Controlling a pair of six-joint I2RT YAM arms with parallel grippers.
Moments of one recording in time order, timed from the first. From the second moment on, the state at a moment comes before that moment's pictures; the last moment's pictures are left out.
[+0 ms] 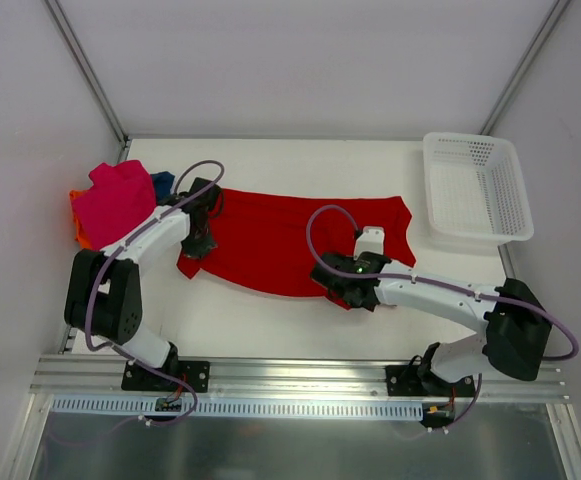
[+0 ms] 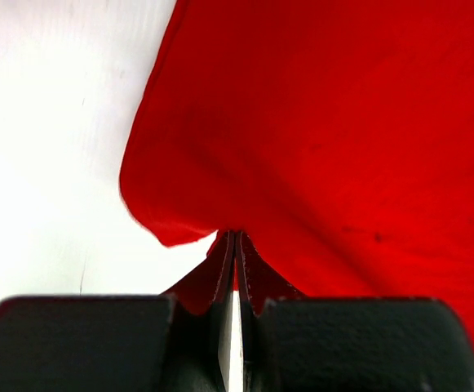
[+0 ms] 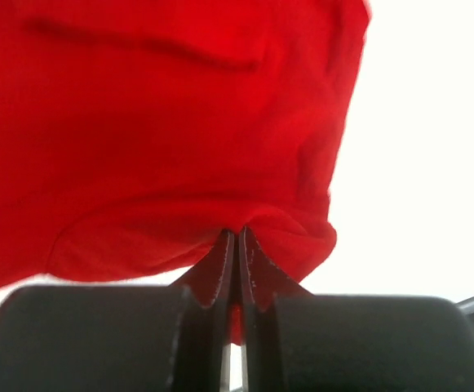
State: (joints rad) left arm -0.30 1.52 1.03 -0.83 -0.29 -0.61; right arm 1.08 1.40 0.94 -1.05 0.78 1.15
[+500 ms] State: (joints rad) left arm -0.27 2.01 1.58 -0.86 -0.22 -0.44; right arm 0.71 1.61 1.20 -0.95 0.85 0.78
